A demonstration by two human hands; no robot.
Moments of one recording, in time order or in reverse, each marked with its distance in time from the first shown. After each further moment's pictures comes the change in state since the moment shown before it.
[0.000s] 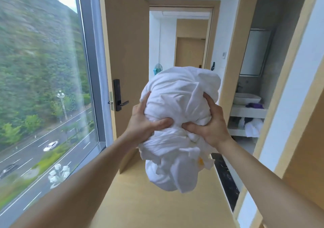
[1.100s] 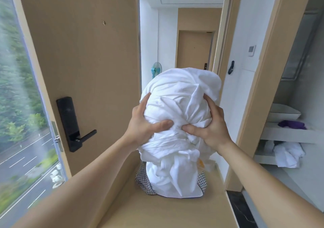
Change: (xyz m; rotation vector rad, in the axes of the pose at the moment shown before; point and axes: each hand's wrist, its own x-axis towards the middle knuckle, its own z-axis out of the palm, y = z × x) left_hand 0.566 -0.311 0.128 0.030 0.000 -0.046; right_hand 0.509 0.403 0.083 -0.047 0.032 0.042
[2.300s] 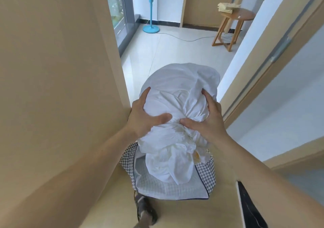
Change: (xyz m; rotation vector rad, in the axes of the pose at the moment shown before) left_hand 0.495 -0.523 0.161 -0.026 -0.100 -0.459; right_hand 0.410 0.562 0.234 -0.071 -0.255 0.461
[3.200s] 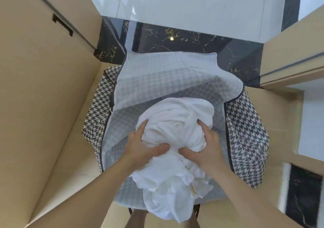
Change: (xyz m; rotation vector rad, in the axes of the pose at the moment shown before) left_hand 0.115 -0.560 0.150 0.119 -0.210 -0.933; right_hand 0.063 0.536 0.259 -0.059 -0.396 0.664
